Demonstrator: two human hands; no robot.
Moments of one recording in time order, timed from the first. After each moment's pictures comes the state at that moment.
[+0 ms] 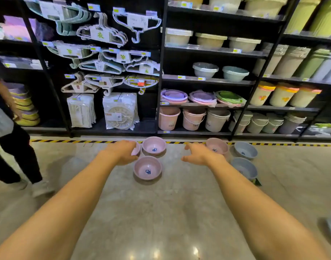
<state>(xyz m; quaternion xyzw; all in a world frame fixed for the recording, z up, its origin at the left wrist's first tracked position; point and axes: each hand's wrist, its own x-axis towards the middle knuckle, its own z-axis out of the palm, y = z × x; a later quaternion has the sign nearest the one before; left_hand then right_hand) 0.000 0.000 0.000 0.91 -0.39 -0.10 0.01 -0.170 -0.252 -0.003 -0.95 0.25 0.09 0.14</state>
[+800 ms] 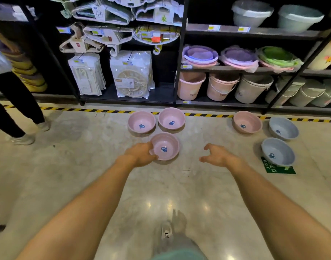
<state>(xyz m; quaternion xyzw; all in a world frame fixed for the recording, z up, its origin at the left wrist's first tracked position) 0.171 -0.123 -0.128 0.91 -0.30 -0.29 0.08 0.017 -0.391 -0.146 -0.89 0.33 0.23 0.23</state>
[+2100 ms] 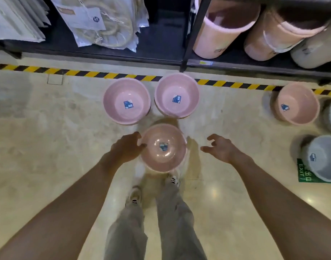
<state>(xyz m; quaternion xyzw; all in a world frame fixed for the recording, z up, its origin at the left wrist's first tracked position) 0.628 -0.359 -0.479 0.87 -0.17 -0.44 0.11 0.456 -0.642 -0.453 -0.77 0.41 0.35 0.35</state>
